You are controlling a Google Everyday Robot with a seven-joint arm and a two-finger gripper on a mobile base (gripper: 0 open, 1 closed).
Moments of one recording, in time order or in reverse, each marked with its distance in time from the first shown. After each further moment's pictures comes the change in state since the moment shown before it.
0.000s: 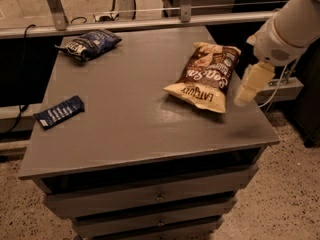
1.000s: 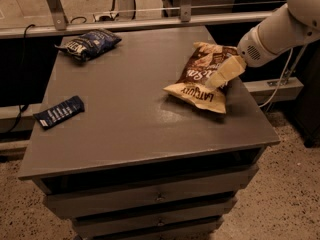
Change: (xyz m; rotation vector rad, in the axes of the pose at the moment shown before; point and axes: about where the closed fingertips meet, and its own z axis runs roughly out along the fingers) arm -0.026 -0.038 0.059 -0.028 -0.187 0.425
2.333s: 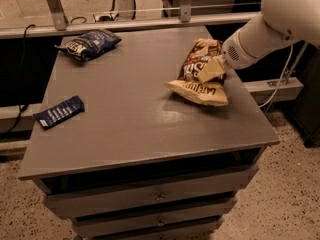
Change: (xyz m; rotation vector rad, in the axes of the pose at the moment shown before) arm -0.014 0.014 0.023 0.054 0.019 0.209
